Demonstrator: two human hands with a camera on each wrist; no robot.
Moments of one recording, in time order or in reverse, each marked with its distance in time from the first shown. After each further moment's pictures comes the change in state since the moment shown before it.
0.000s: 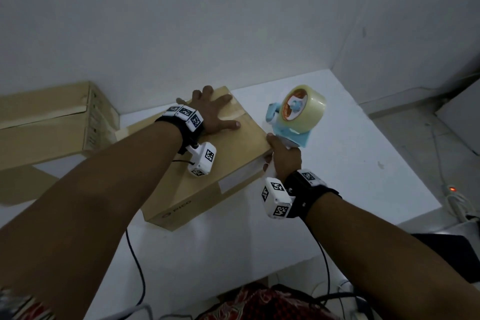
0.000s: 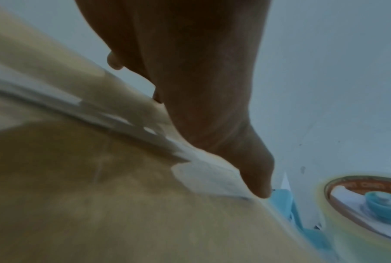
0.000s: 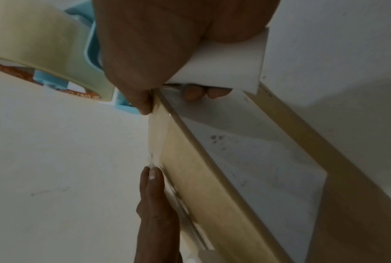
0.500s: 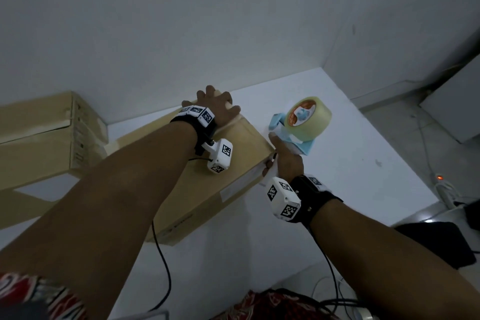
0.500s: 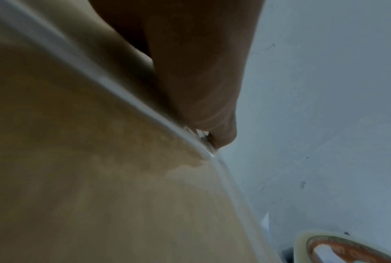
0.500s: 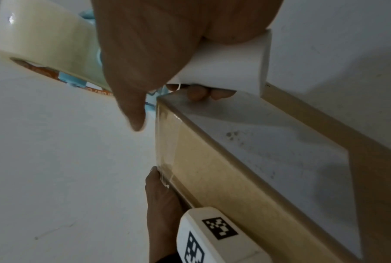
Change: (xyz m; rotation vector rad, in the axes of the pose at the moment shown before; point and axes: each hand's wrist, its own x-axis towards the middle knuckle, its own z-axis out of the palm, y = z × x) left_hand 0.044 0.017 -0.001 -0.128 0.077 -0.042; right_hand 0.026 0.010 0.009 0.059 0.057 0.100
